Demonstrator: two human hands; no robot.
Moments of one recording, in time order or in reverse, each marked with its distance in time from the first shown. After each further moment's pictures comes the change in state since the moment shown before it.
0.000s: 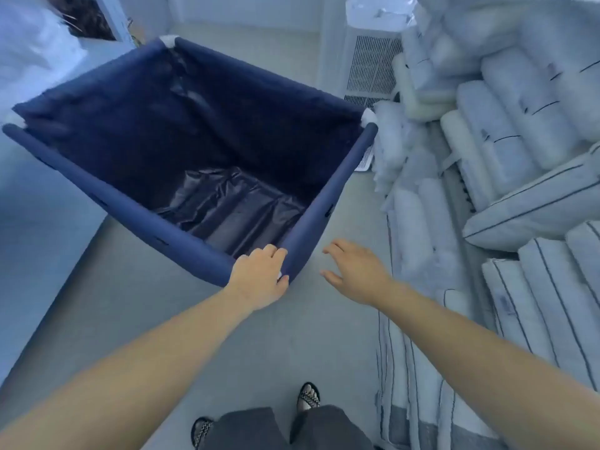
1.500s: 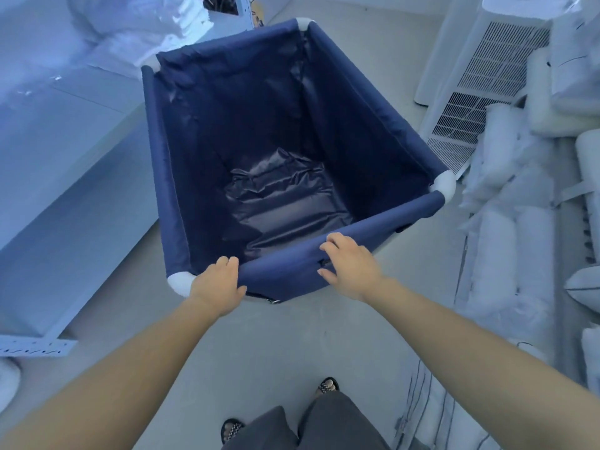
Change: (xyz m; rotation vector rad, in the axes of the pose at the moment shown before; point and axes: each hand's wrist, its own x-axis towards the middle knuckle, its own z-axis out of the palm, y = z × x) left_hand -0.105 -0.086 0.020 -0.105 -0.149 -0.642; right_hand 0.063 -0.058 0.038 -0.040 -0.015 -0.328
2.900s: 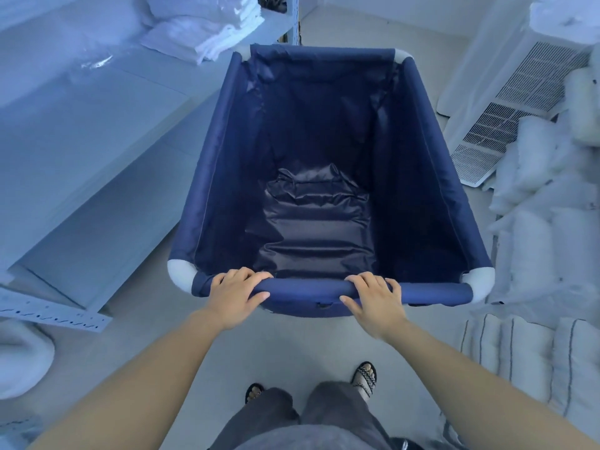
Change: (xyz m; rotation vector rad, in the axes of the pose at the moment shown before) left_hand -0.084 -0.230 0.057 -0.213 0.036 0.205; right_hand -0.044 -0.215 0.105 0.013 -0.027 0.238
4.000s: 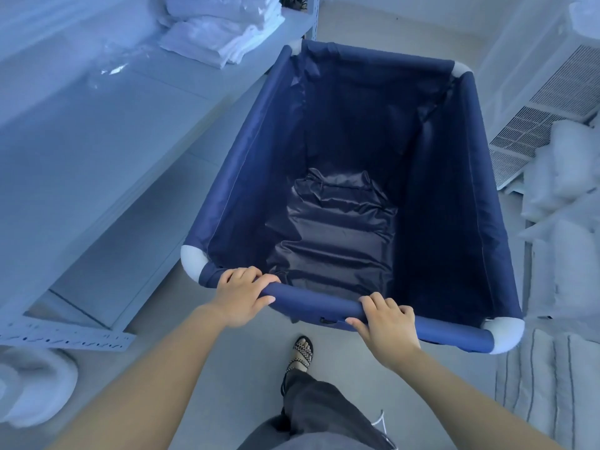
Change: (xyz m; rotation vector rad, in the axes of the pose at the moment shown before) left_hand 0.049 -0.153 -0.062 0.163 -0.064 0.124; right_hand 0.060 -0.135 0.031 -0.238 -0.034 0.063
